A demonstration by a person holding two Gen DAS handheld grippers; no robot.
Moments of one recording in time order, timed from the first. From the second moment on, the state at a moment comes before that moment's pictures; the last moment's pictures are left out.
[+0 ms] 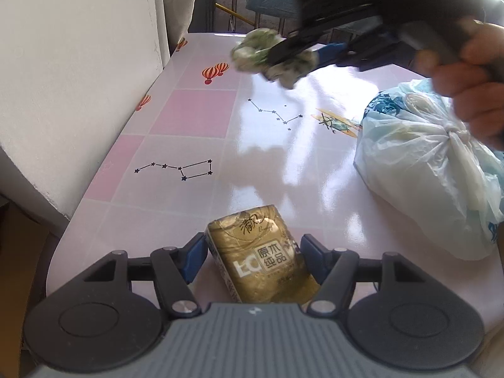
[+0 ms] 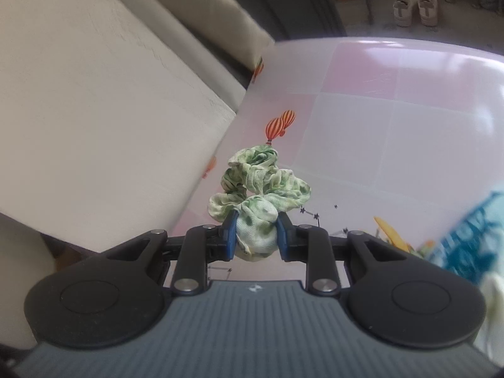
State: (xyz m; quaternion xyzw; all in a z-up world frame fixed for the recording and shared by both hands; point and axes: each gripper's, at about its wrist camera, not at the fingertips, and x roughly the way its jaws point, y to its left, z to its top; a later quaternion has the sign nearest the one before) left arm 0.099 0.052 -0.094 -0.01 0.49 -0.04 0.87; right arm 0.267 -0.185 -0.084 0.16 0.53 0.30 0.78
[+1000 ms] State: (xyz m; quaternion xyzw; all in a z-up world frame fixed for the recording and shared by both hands) left arm 0.058 0.014 -0.003 -0.03 0.41 -0.10 0.91; right arm 0.071 -0.401 0.046 0.30 0.40 0.24 0.83
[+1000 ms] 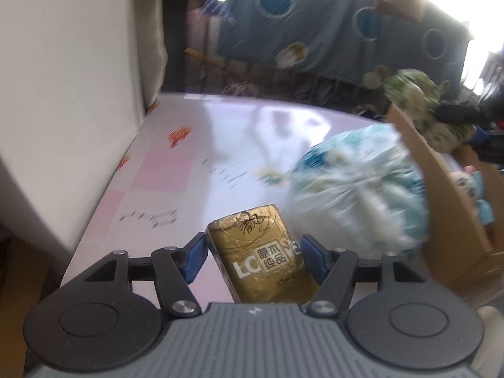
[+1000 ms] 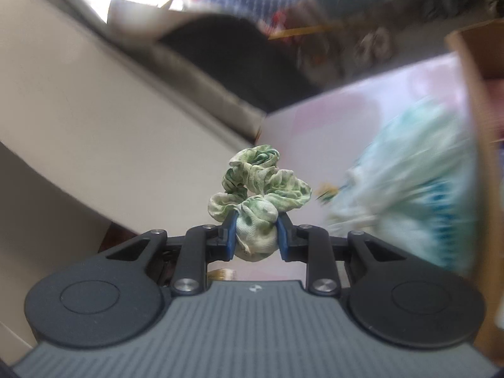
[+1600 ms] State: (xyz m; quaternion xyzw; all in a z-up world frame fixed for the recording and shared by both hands) left arm 0.059 -0.148 0.037 0.00 0.40 -0.26 0.88; right arm -0.018 -0.611 -0.012 0.27 0.48 0.01 0.84
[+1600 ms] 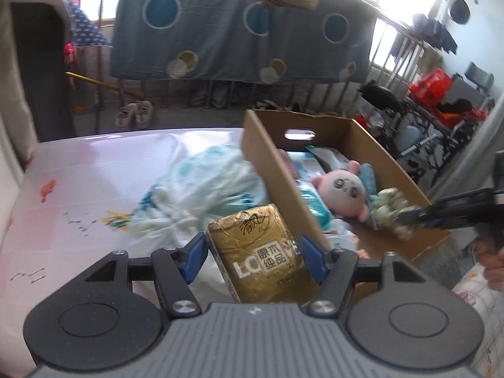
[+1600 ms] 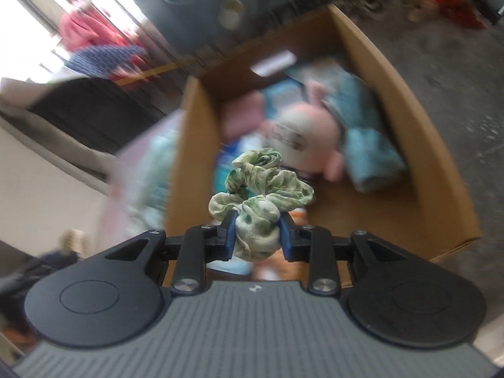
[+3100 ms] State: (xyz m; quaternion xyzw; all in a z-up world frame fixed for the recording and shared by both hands) left arm 0.114 -0.455 -0.046 0.06 0.57 -0.36 0.74; right arm -0.151 -0.718 0.009 0.40 0.35 -0.02 0.85
